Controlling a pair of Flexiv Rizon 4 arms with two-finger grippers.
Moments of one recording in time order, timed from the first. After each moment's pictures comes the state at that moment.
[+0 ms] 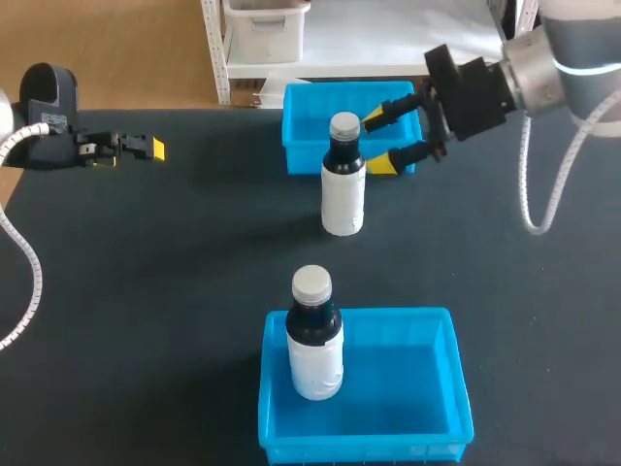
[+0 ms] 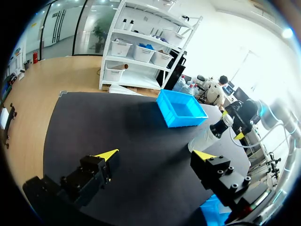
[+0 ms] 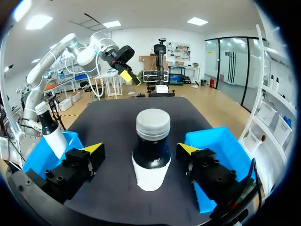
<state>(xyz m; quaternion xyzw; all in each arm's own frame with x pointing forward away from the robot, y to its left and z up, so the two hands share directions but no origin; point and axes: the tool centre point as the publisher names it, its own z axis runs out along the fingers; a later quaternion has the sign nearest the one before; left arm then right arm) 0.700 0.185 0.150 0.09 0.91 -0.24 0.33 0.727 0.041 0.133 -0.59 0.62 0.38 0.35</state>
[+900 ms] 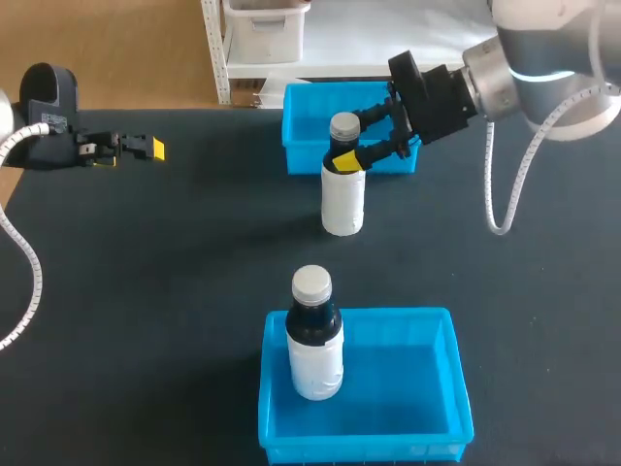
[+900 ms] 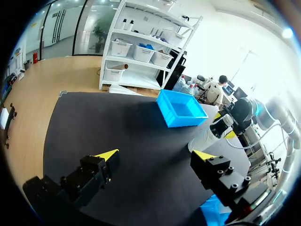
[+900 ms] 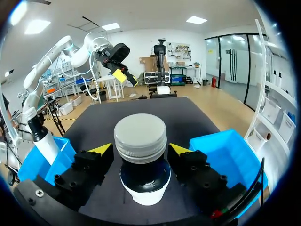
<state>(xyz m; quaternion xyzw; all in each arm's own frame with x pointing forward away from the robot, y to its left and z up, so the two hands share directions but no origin) 0.700 0.185 0.150 0.09 0.91 -0.24 0.33 0.738 0.078 0.119 -0.58 0.62 0.40 0.34</state>
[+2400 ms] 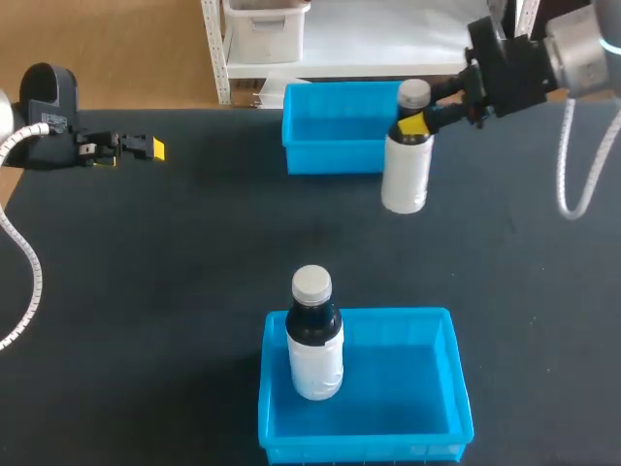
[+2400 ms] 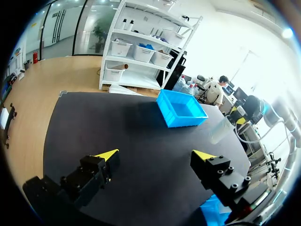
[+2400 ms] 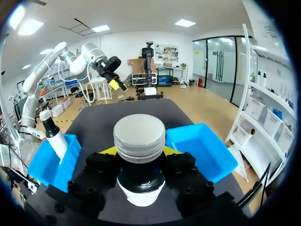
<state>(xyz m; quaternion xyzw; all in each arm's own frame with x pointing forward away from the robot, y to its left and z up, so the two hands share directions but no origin) 0.700 0.185 0.150 0.09 0.91 -0.24 0.33 0.746 -0.020 0.167 -0.55 0.65 0.36 0.38</state>
